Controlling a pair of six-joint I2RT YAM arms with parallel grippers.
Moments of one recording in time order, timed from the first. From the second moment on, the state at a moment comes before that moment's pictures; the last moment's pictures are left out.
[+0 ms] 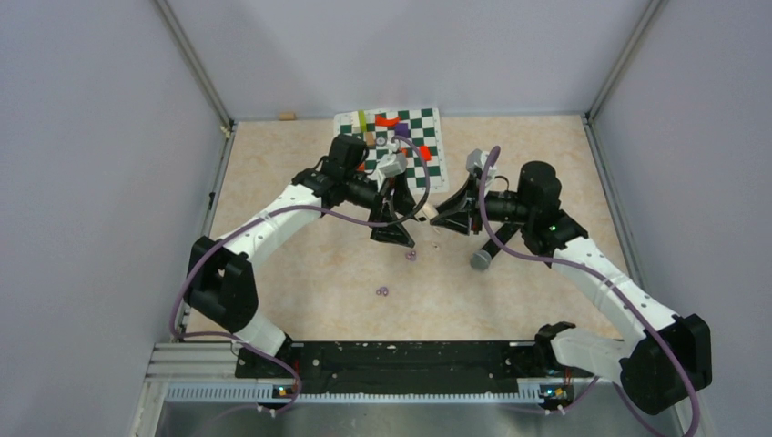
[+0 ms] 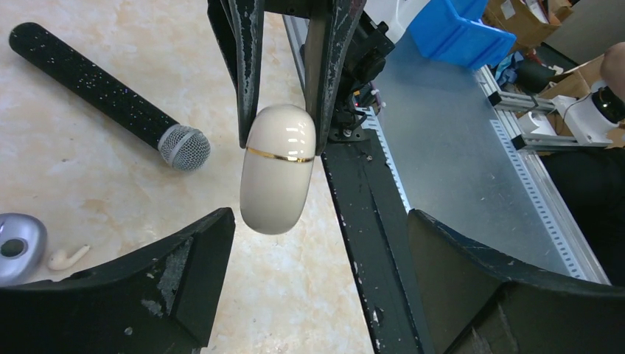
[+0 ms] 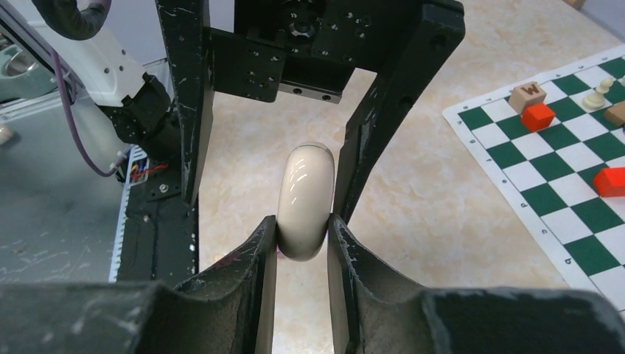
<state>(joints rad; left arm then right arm) -0.52 1.58 1.28 -0.39 1.34 0.27 0.42 1.09 0.83 0.09 -0.96 0.01</state>
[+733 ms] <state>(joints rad) -0.57 1.60 1.25 -0.34 1.30 0.24 0.42 1.11 0.77 0.19 -0.97 0.10</state>
